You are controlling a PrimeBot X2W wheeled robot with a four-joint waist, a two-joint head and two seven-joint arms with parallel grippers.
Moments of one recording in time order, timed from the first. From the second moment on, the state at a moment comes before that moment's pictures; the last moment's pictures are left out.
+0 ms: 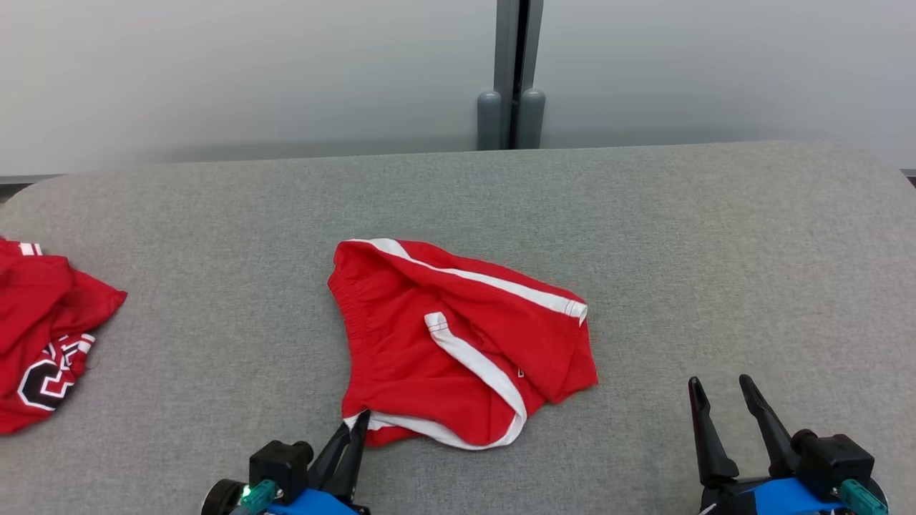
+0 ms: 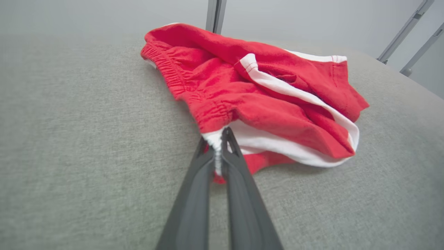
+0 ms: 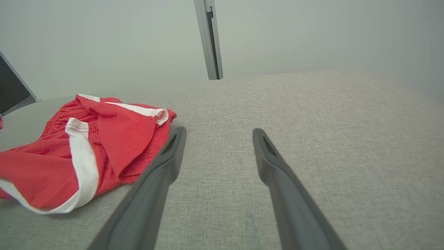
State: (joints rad) left arm -0.13 0.14 -0.44 0.56 -0.38 -0.13 -0.26; right arm 0.01 -0.05 -0.01 0.27 0.17 0.13 -0.26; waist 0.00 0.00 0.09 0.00
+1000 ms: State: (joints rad) left arm 0.00 0.08 0.02 0.19 -0.18 -0.08 -0.26; right arm 0.00 -0.05 0.00 0.32 0.17 0.13 -0.26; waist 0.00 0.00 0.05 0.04
